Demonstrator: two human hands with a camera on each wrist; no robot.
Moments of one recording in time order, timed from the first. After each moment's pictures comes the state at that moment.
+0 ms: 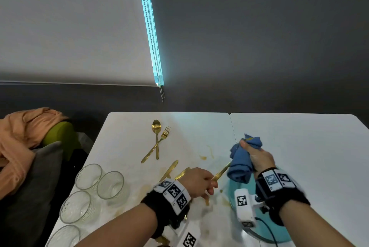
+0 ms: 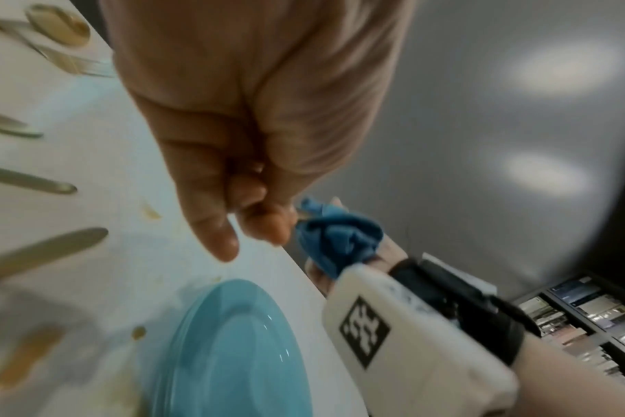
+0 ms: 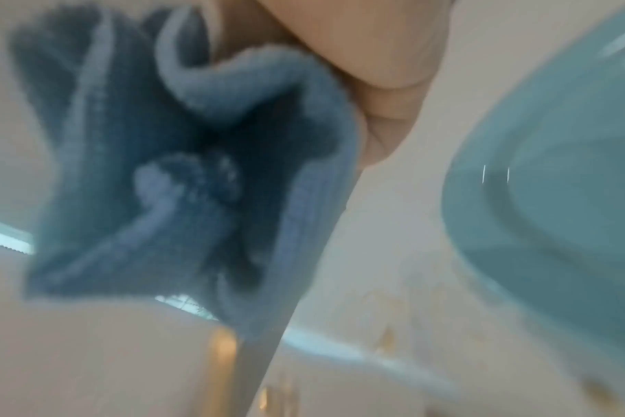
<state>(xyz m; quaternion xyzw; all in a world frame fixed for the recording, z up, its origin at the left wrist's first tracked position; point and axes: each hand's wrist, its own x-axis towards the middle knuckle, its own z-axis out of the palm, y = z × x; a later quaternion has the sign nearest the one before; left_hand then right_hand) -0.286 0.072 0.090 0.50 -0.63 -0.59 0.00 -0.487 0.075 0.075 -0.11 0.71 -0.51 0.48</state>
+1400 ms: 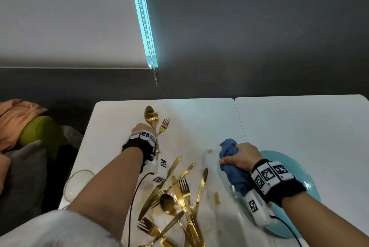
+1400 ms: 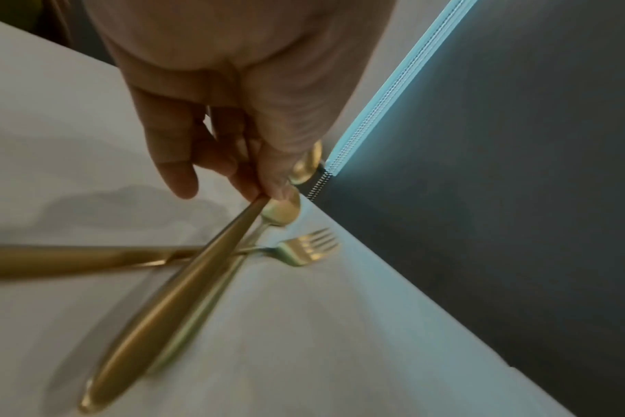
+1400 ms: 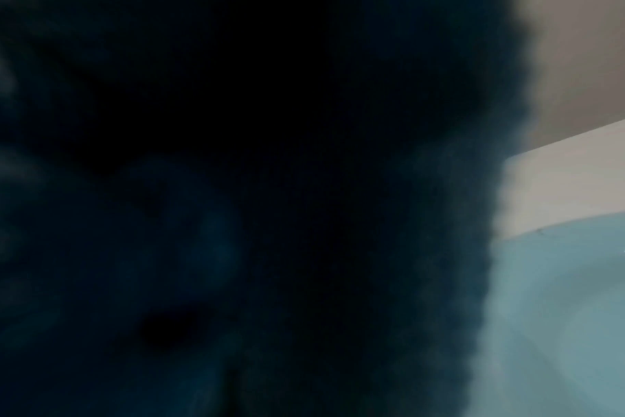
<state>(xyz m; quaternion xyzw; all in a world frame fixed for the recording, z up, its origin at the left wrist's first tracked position) -0.191 -0.105 0.042 0.68 -0.68 -0.22 -0.15 -0.439 0.037 0.072 -0.43 0.82 -0.04 0.38</state>
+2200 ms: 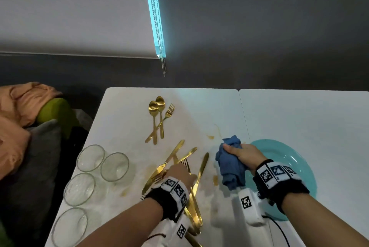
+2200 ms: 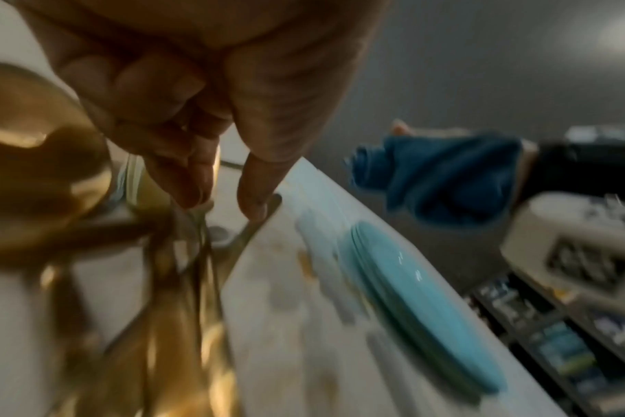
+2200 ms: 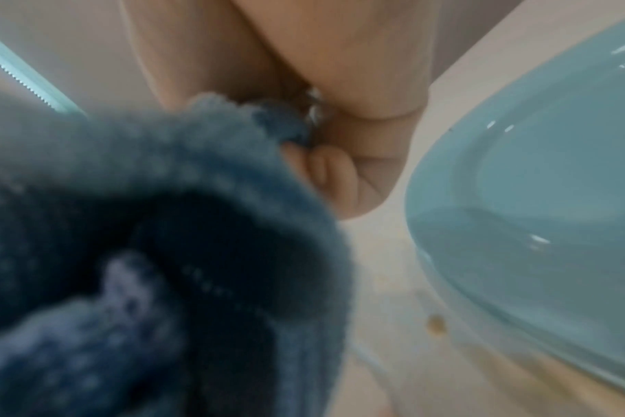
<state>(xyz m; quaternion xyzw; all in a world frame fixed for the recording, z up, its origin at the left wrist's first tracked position) -0.238 0.065 0.011 0.65 -0.63 -0.38 -0.18 -0.437 0.078 0.052 -0.28 0.75 -0.25 0.54</state>
